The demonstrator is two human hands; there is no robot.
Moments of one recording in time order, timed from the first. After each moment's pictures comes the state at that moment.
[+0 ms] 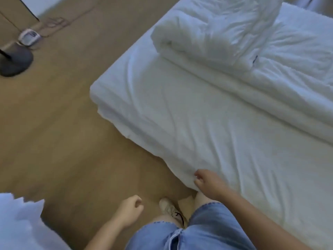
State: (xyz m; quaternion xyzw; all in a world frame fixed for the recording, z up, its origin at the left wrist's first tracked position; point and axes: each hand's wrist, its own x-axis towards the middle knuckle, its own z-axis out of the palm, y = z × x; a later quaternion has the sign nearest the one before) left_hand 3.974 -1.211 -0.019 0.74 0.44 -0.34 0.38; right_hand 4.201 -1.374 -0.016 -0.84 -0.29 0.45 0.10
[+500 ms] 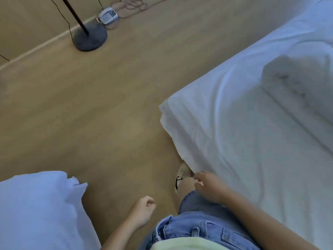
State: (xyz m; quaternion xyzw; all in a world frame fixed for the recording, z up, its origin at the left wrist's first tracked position) left_hand 3.908 -0.956 -0.028 0.58 0.61 -0.22 0.49; right_hand 4.154 -1.010 -0.023 -0.71 -0.53 0.47 0.00
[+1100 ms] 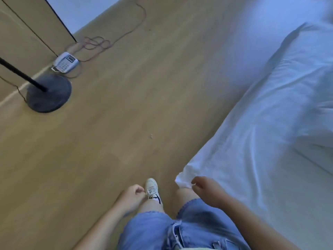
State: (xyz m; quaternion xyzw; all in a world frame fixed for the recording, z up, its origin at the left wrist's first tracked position) left_hand 4.025 -0.401 -0.009 0.66 0.53 -0.26 0.46; right_hand 4.226 -0.575 -0.010 -0.80 -0.30 0.50 0.09
